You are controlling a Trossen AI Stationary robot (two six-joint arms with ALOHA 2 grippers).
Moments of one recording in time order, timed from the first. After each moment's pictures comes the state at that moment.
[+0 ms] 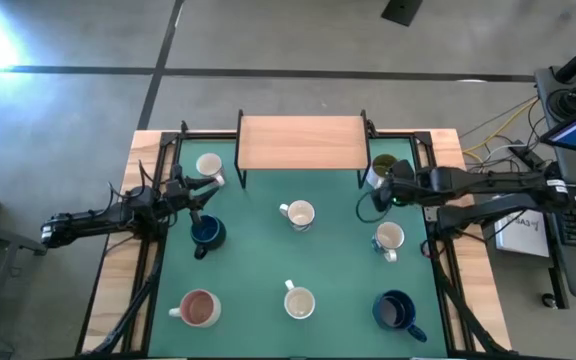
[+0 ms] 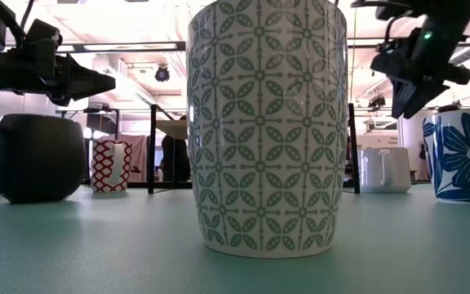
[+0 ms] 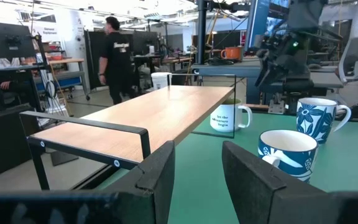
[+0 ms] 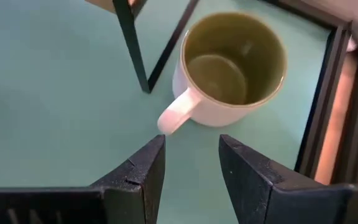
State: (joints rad) left arm 0.14 0.01 0.02 0.07 -0.30 0.07; right arm -0.10 1.00 0.83 -1.11 0.49 0.96
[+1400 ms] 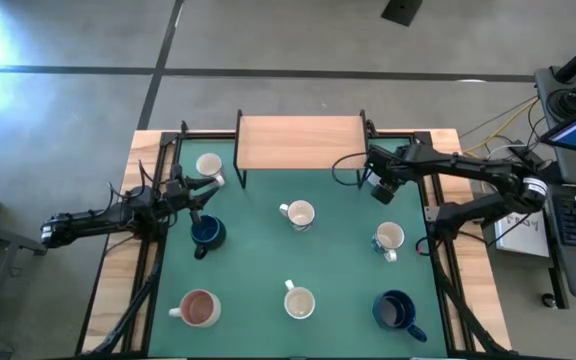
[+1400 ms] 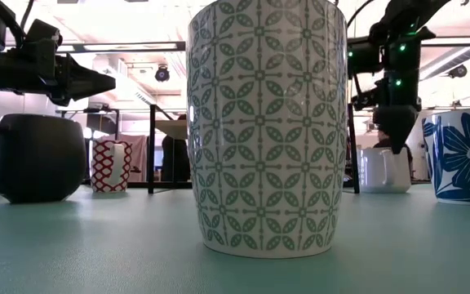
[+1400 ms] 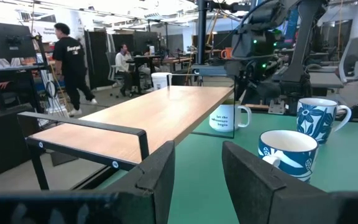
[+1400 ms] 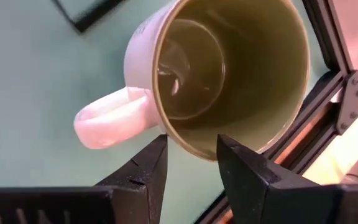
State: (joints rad) left arm 0.14 0.01 0.02 0.07 -0.30 0.07; right arm -0.51 1.28 0.84 -1.01 0.35 0.11
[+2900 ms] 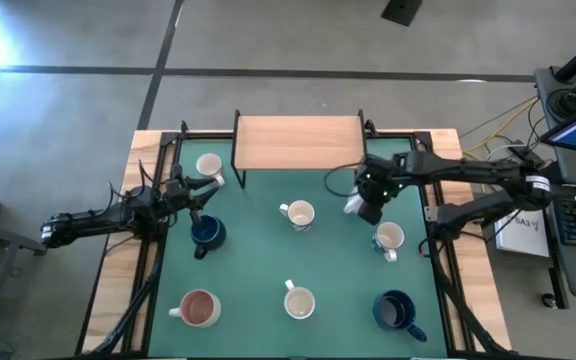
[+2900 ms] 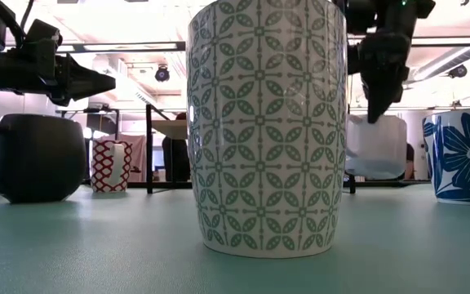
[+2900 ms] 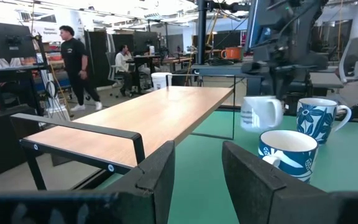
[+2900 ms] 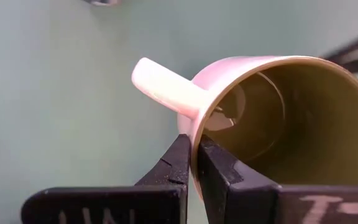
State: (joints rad) left arm 0.15 0.01 0.02 0.07 -0.30 0.07; right arm -0.25 1.25 0.98 -0.95 -0.12 0.24
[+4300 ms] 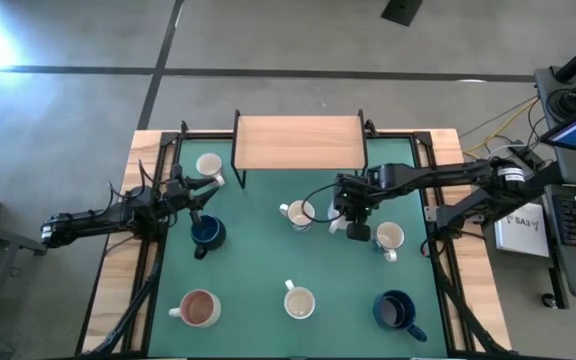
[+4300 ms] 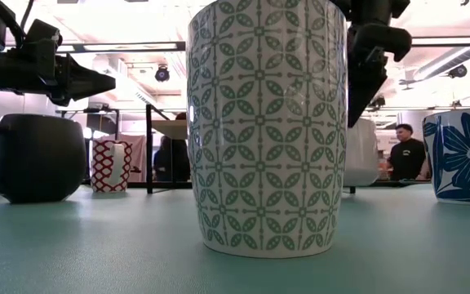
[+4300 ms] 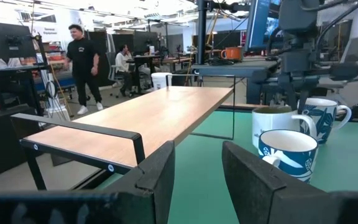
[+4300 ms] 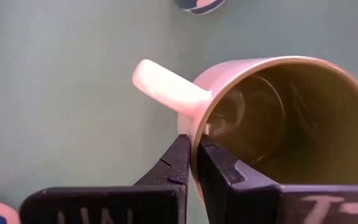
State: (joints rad) left arm 0.14 0.01 0.02 0.07 -0.30 0.07; right arm -0.10 1.46 1.10 -0.88 -0.14 0.03
